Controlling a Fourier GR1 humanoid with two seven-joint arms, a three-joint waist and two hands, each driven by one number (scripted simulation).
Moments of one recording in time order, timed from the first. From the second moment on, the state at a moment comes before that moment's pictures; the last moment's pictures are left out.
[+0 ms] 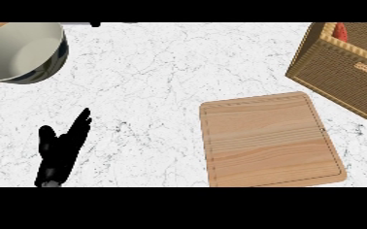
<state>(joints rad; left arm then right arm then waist) 0.09 0.29 -0.10 -1.48 0.16 0.09 0.22 -0.95 -0.64 -0.54 -0.55 0.91 -0.48 0.46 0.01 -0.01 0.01</state>
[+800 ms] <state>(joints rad) 0.11 0.30 -0.05 -1.48 0.17 0.07 0.23 -0.83 -0.71 -0.63 -0.76 0.77 -0.50 0.49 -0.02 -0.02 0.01</state>
